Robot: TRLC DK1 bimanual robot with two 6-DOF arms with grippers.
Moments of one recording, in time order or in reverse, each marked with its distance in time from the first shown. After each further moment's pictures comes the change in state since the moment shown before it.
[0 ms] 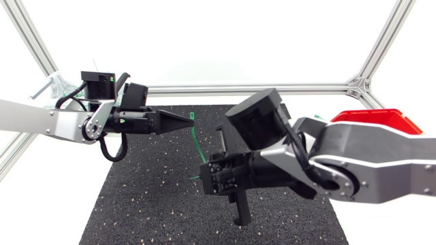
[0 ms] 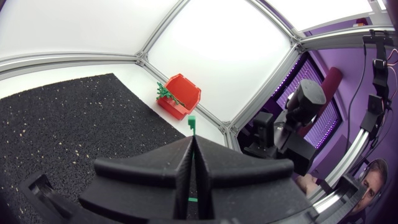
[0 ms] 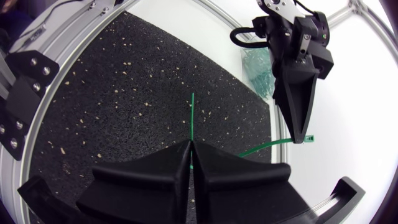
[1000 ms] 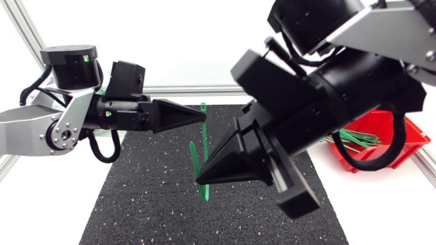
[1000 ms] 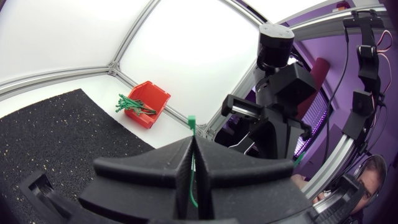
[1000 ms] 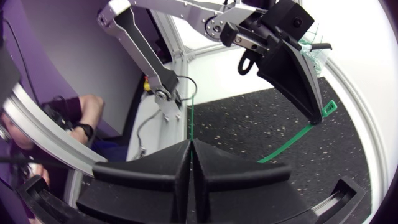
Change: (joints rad) left arm -0.140 -0.322 -0.081 0.013 -0.060 -0.199; right arm -0.111 -0.094 0.430 -0.671 -0.634 0.636
